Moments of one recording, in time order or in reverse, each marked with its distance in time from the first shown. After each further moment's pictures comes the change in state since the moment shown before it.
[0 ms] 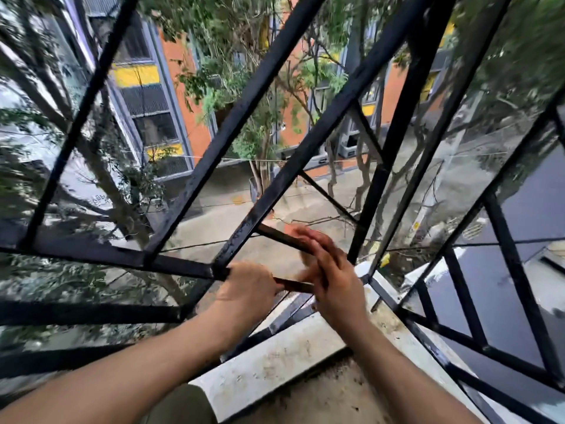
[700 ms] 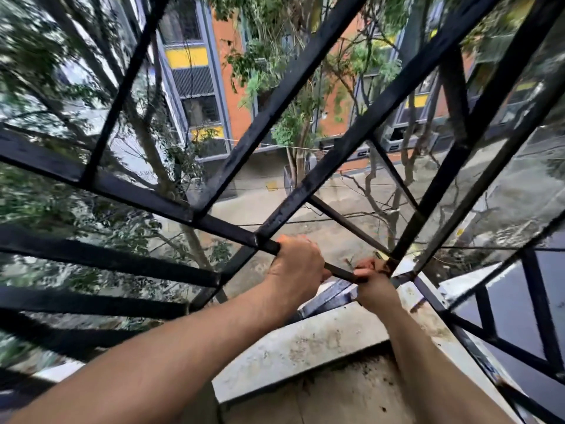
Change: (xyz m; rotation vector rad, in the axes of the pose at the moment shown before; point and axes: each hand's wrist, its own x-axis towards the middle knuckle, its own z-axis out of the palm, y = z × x) left_hand 0.008 0.021 0.035 0.168 0.076 -0.023; right_hand -0.021 0.081 0.090 0.020 -0.389 0.508
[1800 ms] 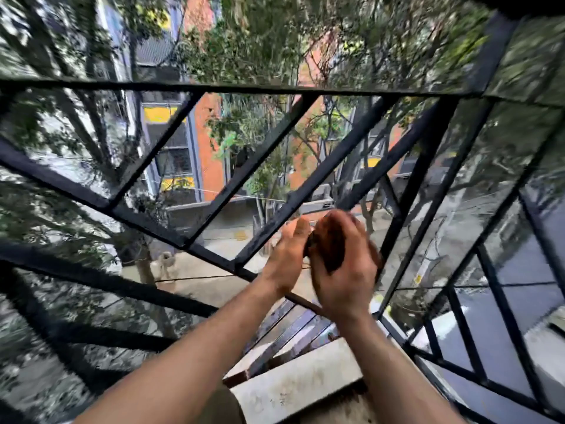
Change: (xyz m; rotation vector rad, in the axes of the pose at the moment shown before) left_hand -0.025 -0.097 -0.080 -2.185 0.311 -0.206; right_hand -0.132 -0.260 -0.129 0.178 0.786 -0.626
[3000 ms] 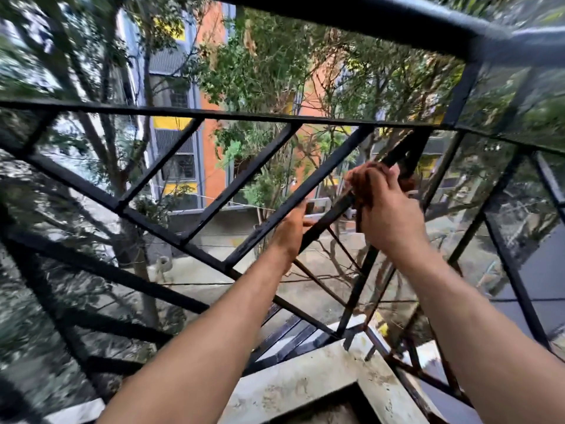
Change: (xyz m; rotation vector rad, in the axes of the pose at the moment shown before) left_hand 0.026 0.061 0.035 -0.126 0.101 -0.119; right_hand 0.140 0.031 -0.074 -0.675 -0.298 -0.038
